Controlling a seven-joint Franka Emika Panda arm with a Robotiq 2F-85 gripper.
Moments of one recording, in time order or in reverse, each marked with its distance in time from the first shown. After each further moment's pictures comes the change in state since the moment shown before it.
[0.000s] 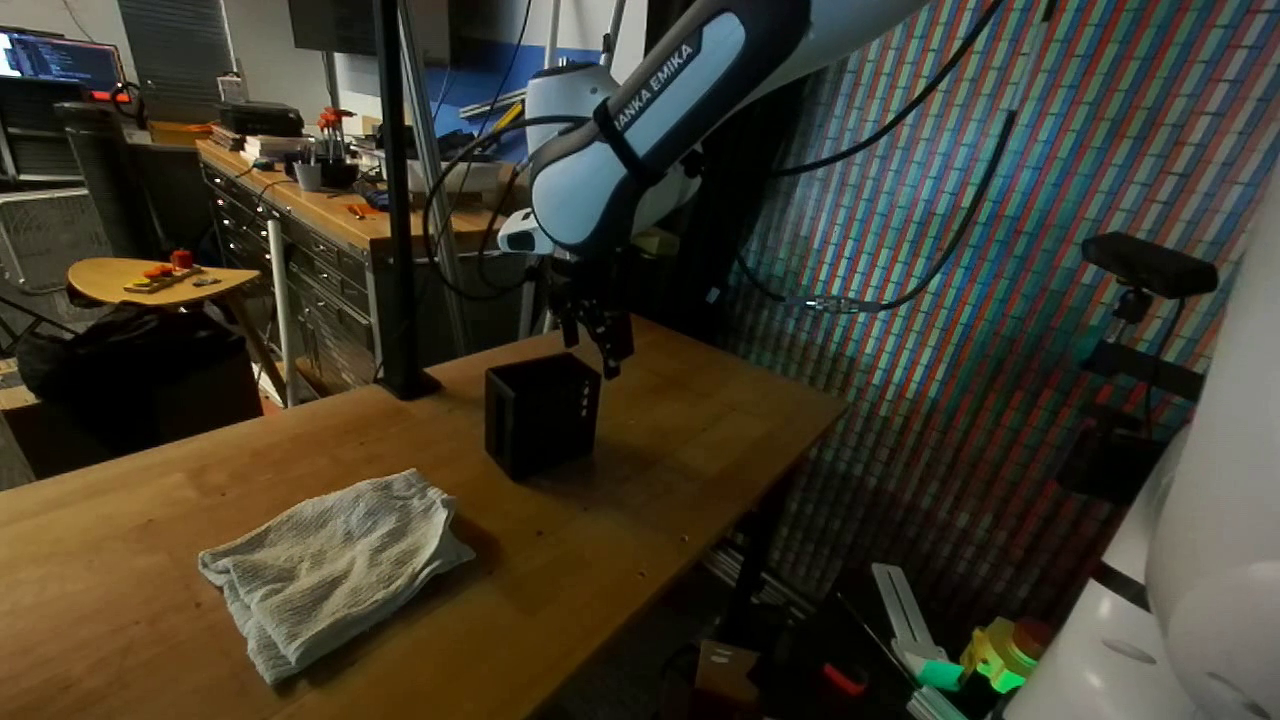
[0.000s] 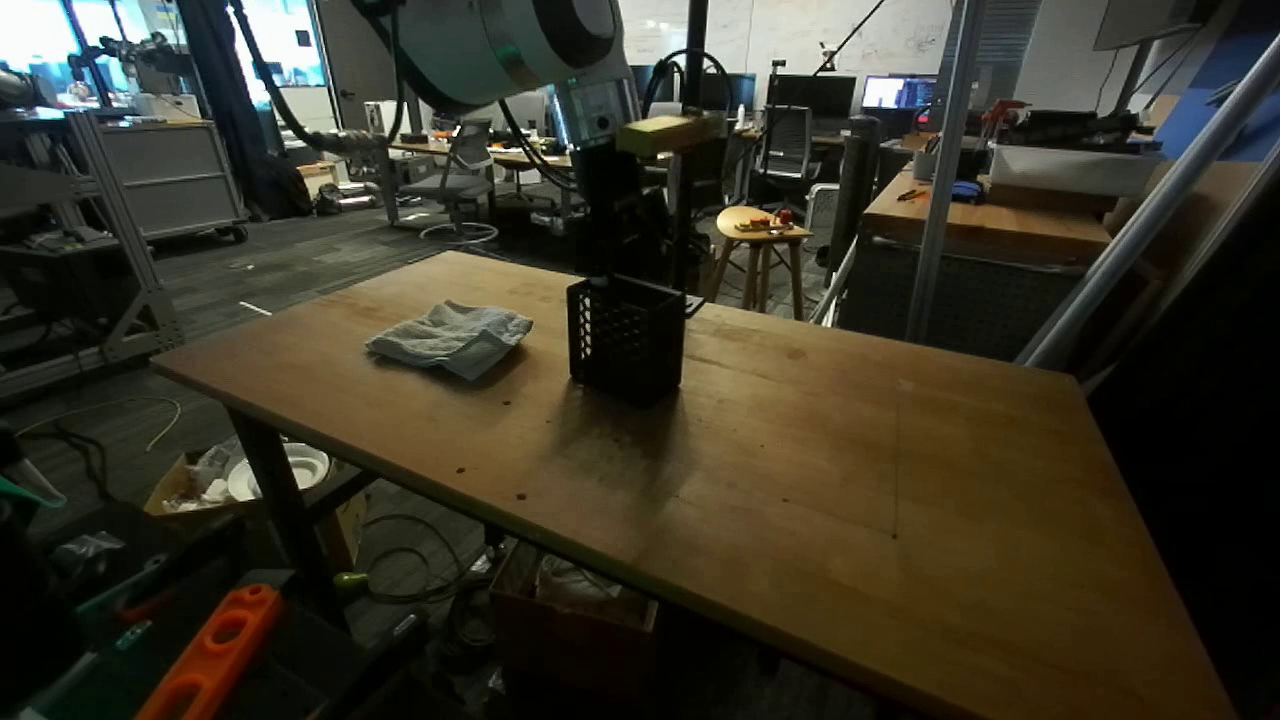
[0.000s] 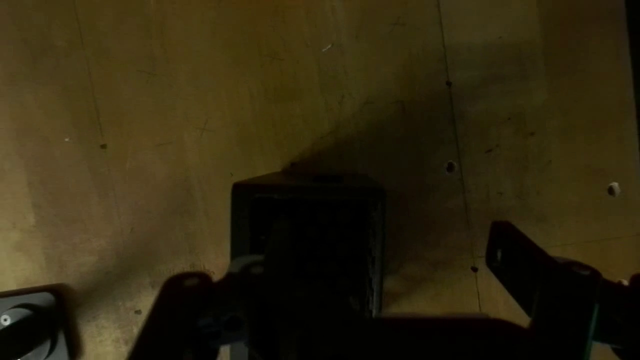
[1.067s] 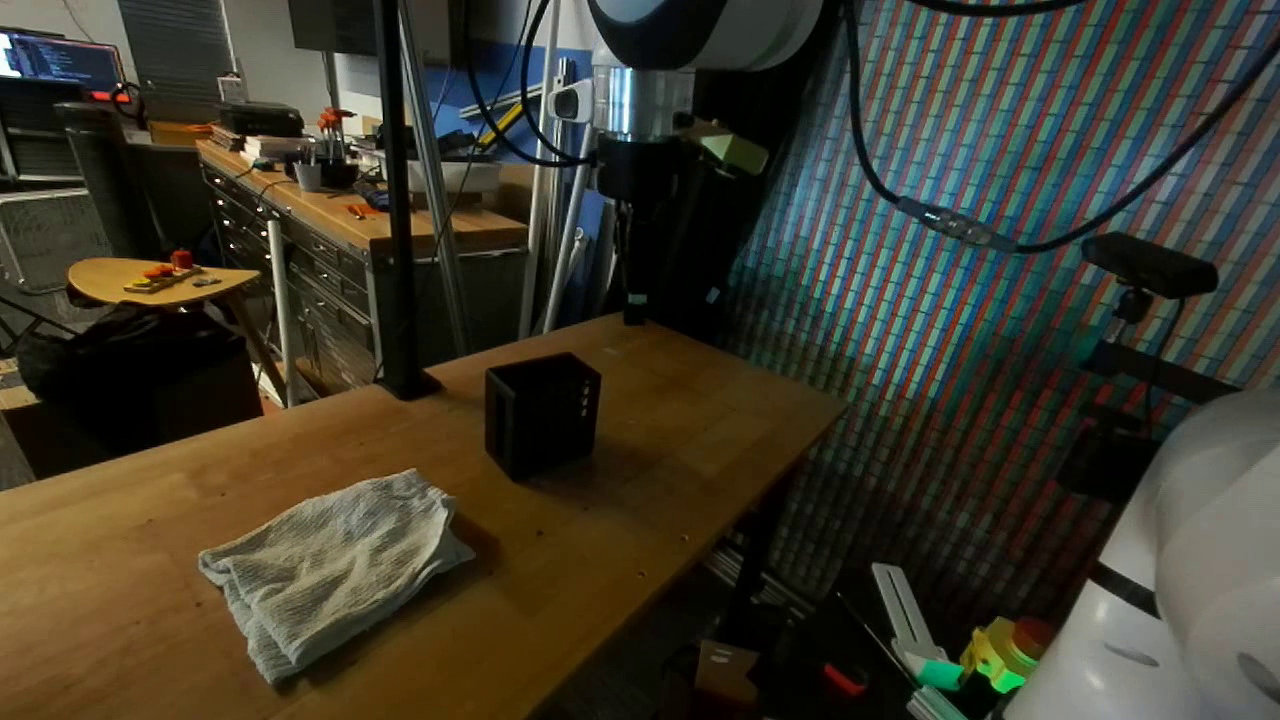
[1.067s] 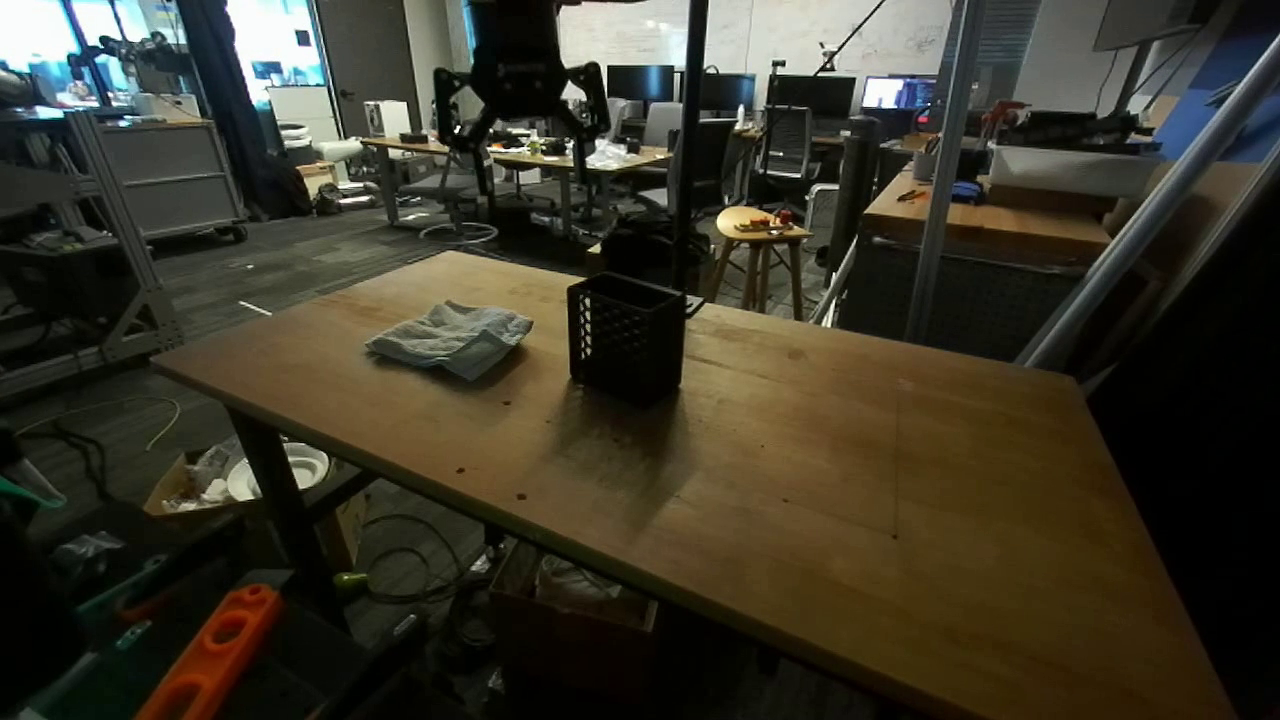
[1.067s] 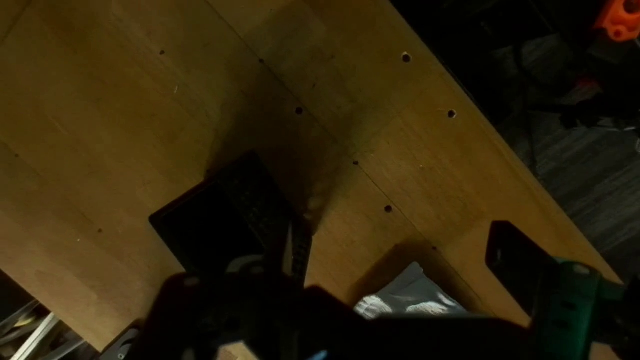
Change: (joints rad) arm 0.050 -0.432 0.004 -0.162 0.235 -0.300 0.447
